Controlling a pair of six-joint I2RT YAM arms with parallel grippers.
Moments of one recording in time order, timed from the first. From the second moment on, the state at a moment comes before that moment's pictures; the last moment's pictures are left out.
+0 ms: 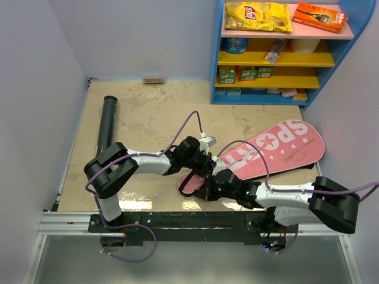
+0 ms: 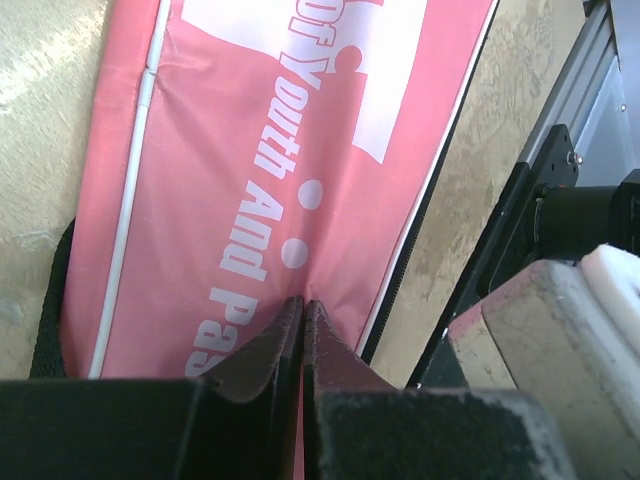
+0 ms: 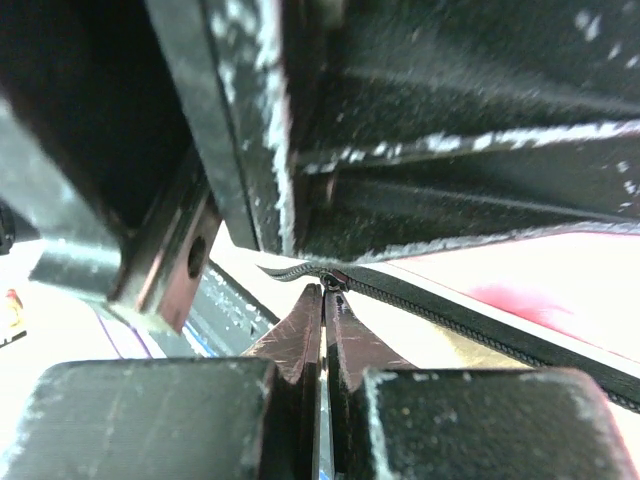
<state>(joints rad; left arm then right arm) -0.90 1.79 0.87 0.28 0.42 -0.59 1.10 1.20 0.33 0.25 0.01 1.01</state>
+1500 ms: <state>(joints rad) -0.91 1.76 0.99 0.00 0.39 -0.49 1.49 1.69 0.35 0.98 0.63 0.86</state>
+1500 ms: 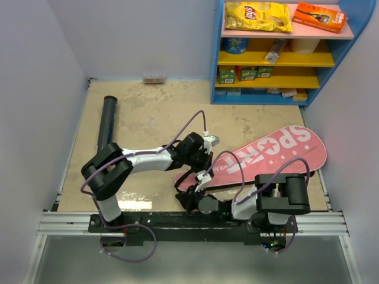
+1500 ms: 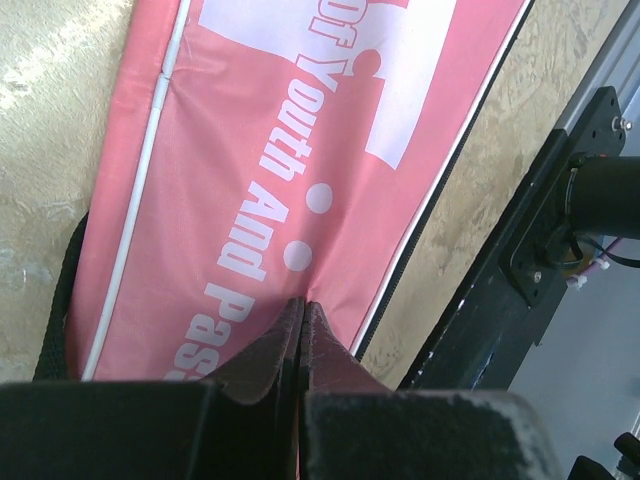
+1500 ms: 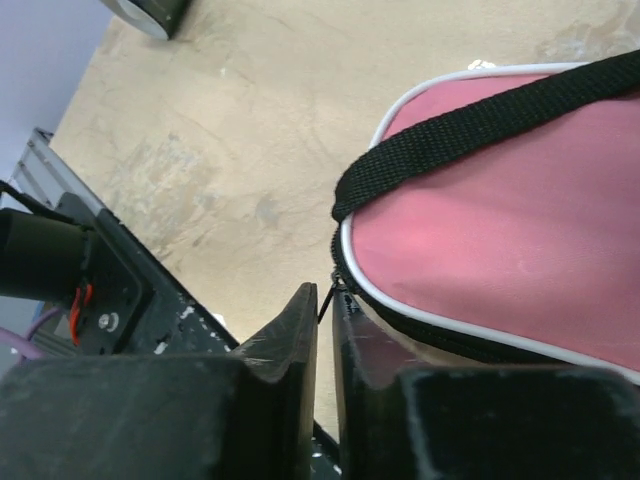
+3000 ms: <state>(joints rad) -0.57 1.14 0.82 -0.29 0.02 -0.38 1.14 1.13 0.80 -0.39 0.65 0.76</state>
